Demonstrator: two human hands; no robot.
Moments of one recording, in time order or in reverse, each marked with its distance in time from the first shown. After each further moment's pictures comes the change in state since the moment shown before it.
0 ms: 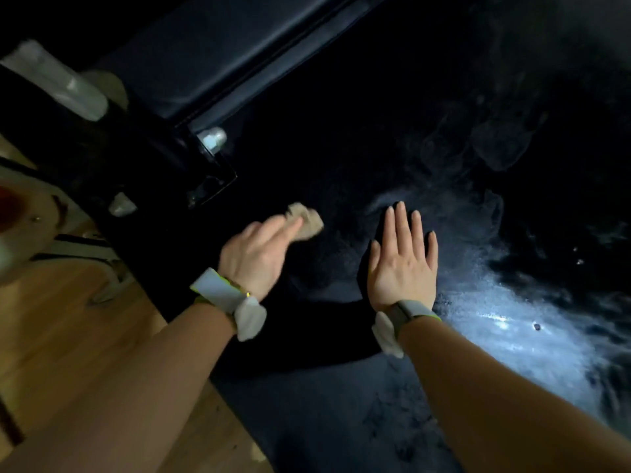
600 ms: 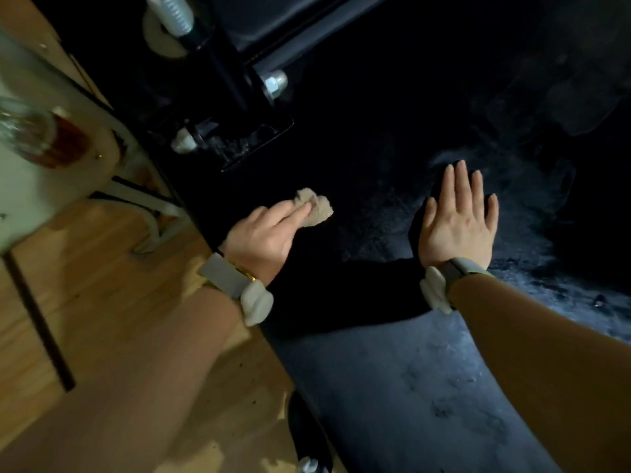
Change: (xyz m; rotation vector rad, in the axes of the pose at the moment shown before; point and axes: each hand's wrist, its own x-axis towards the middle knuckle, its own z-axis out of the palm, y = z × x) left_hand -0.081 -0.005 -0.023 0.110 0.128 -0.120; right_hand -0.003 0.005 0.003 0.016 0.049 -0.011
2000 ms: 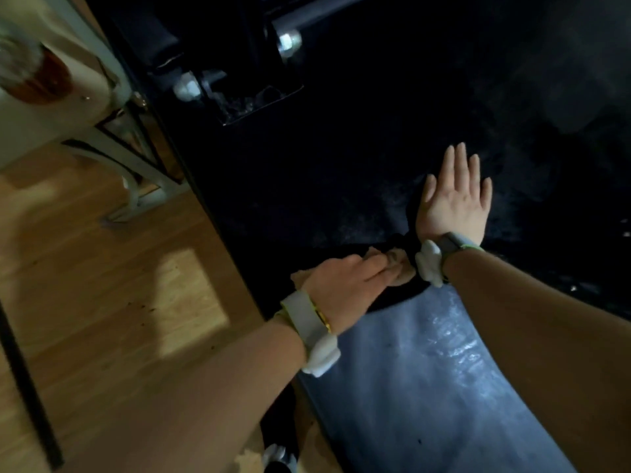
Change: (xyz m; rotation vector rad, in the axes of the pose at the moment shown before) left_hand -0.044 0.139 0.019 -0.216 -0.186 0.178; right_hand -0.002 0.008 -0.003 -0.027 0.017 -0.033
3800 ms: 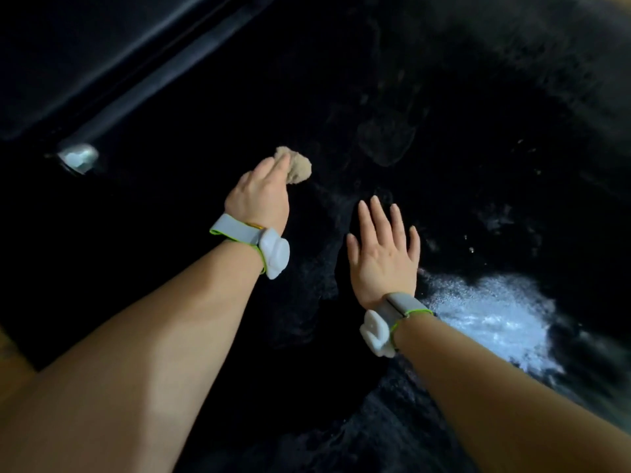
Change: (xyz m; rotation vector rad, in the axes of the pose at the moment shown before) left_hand 0.251 -0.025 0.048 0.175 0.068 -0.475; right_hand 0.018 0.122 -0.022 0.085 -0.020 0.075
